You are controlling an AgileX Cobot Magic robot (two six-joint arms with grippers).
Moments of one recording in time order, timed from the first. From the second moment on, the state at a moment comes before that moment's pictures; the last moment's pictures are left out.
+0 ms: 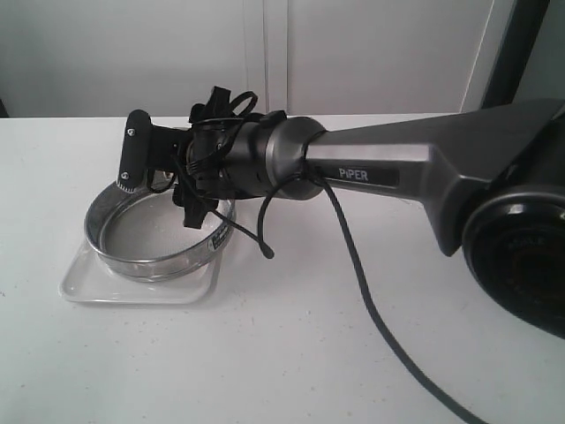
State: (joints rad) left arm -0.01 0.00 0.02 -0.10 0.52 0.13; right arm 0.83 2.19 -1.68 -1.16 0.40 0.27
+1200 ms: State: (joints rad) left arm -0.01 0.00 0.02 -0.10 0.52 0.13; right arm 0.84 2.30 -1.84 -1.19 0.40 0.04
